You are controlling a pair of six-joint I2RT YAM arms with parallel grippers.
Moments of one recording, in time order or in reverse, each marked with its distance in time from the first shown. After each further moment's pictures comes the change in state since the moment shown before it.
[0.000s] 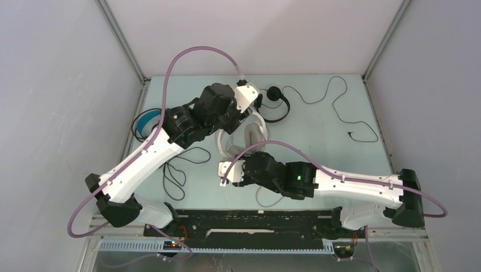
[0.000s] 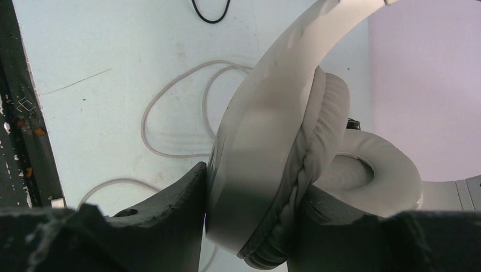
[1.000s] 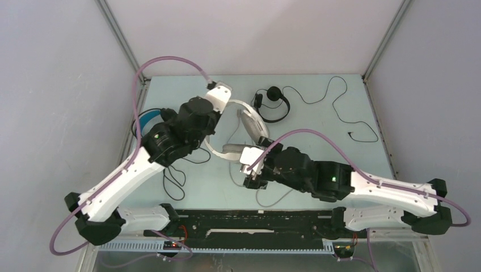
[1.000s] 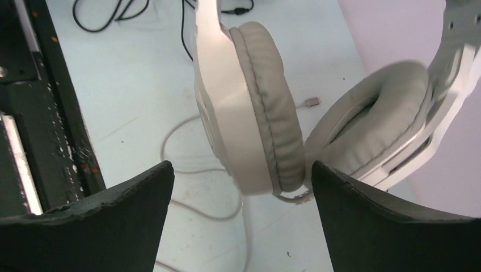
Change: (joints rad) left arm -0.003 -0.195 -0.251 0.178 -0.253 -0.108; right arm 0.005 -0.193 0.003 -0.011 -0.011 0.183
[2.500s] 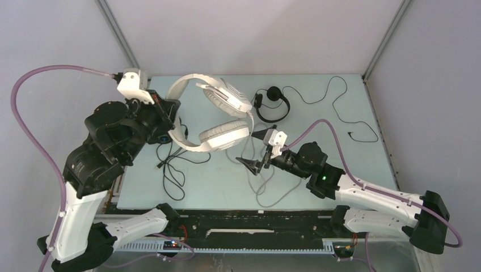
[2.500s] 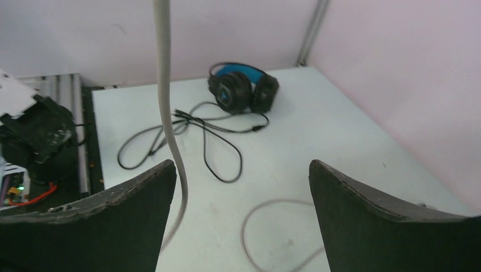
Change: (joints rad) left arm 0.169 -0.244 0.266 -0.183 0.179 -0.422; right arm -0.307 -0.100 -0.431 0.865 -0.456 0.208
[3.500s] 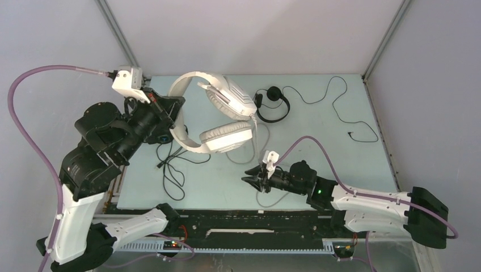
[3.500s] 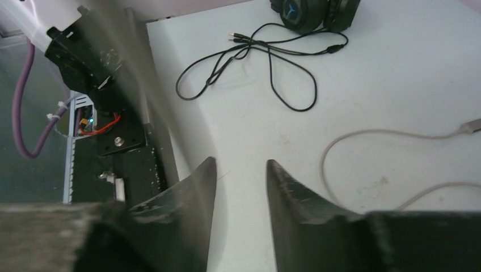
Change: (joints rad) left arm 0.000 -0.008 0.026 0.068 0.120 -0.044; right arm 0.085 0.025 -0.224 0.051 -0.025 0.190
